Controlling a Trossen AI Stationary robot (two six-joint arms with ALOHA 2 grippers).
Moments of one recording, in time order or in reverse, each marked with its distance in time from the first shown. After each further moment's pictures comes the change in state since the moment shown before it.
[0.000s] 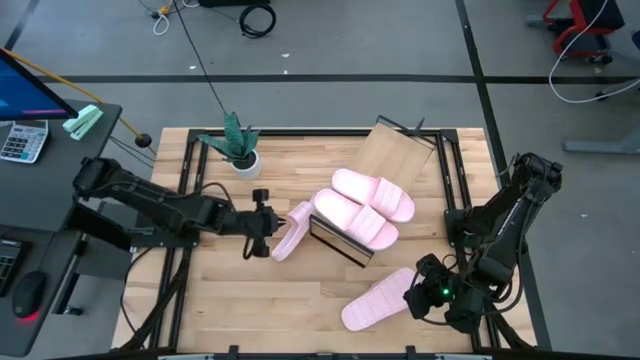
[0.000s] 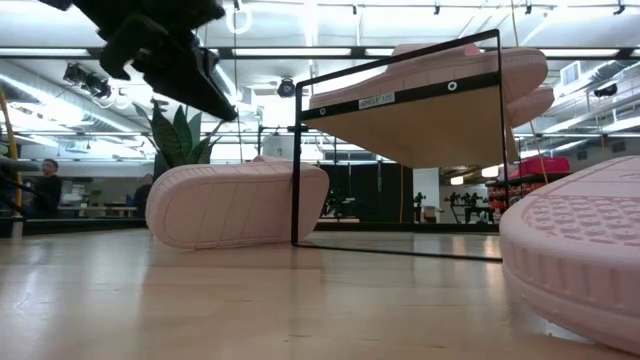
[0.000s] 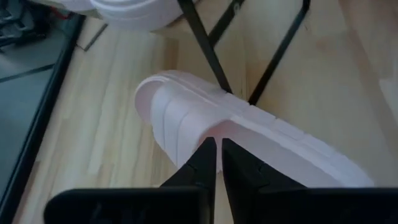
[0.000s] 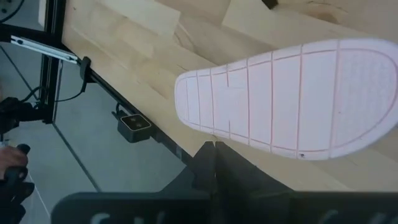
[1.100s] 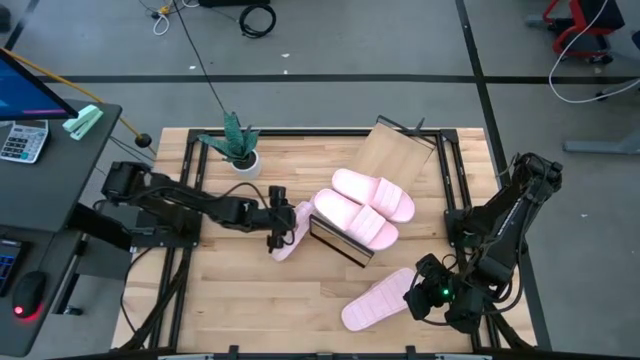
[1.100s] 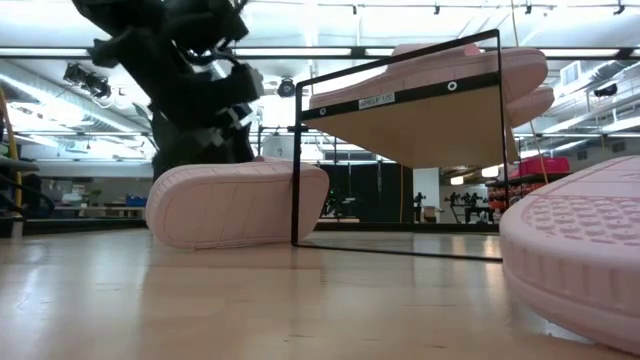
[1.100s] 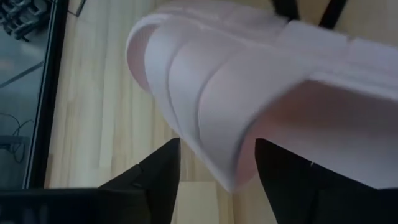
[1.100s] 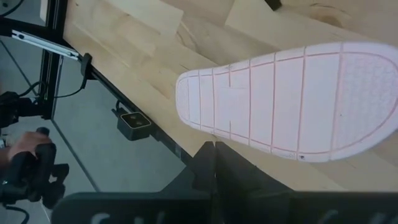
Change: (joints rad) left arm 0.133 0.298 0.001 0.161 -0.034 0.196; right arm 0.000 -0.001 0.000 0.005 0.001 -0.029
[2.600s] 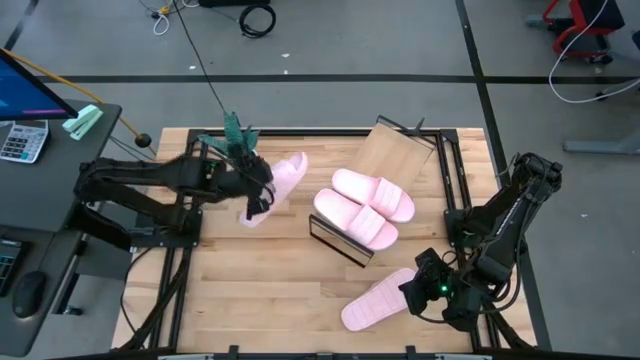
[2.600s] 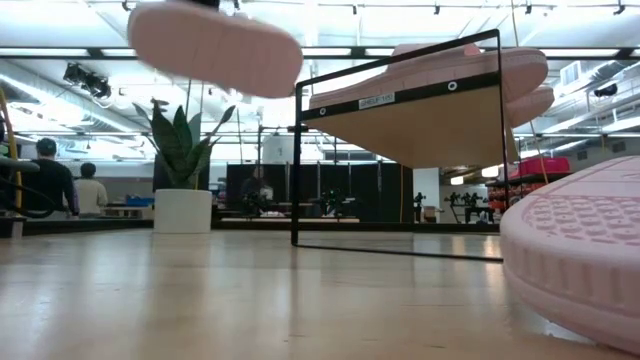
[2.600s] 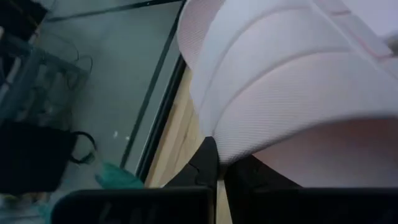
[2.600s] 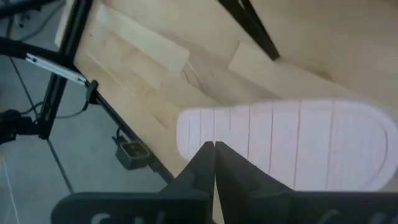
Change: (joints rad) left arm 0.059 -0.275 0.560 -0.872 -0.197 -0.291; right arm -0.015 0.000 0.000 -0.043 0.130 -0.066
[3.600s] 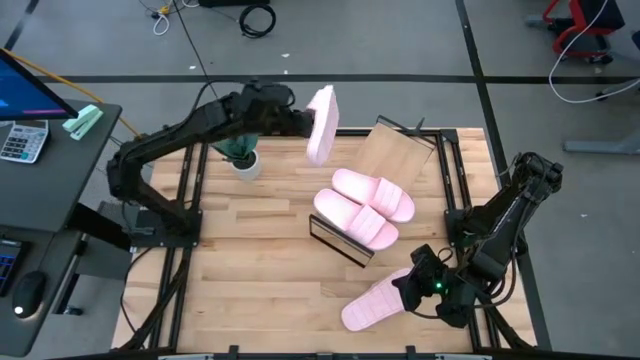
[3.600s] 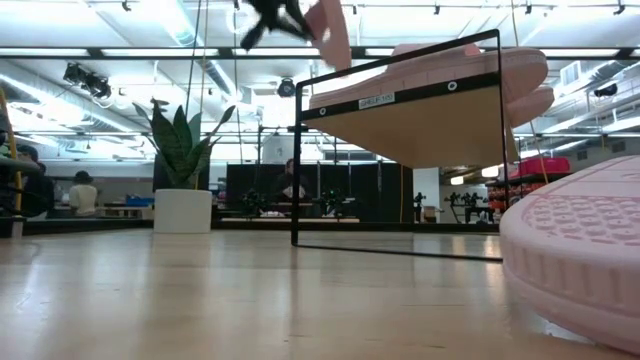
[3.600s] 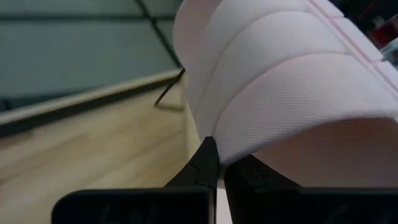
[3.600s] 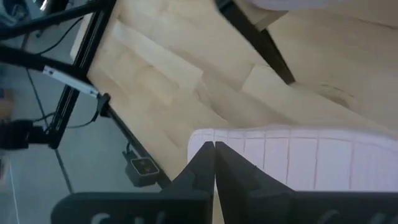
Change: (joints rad) left arm 0.442 0.284 0.369 0.338 0.599 -0.705; right arm -0.043 0.000 0.000 0.052 0.045 -0.090
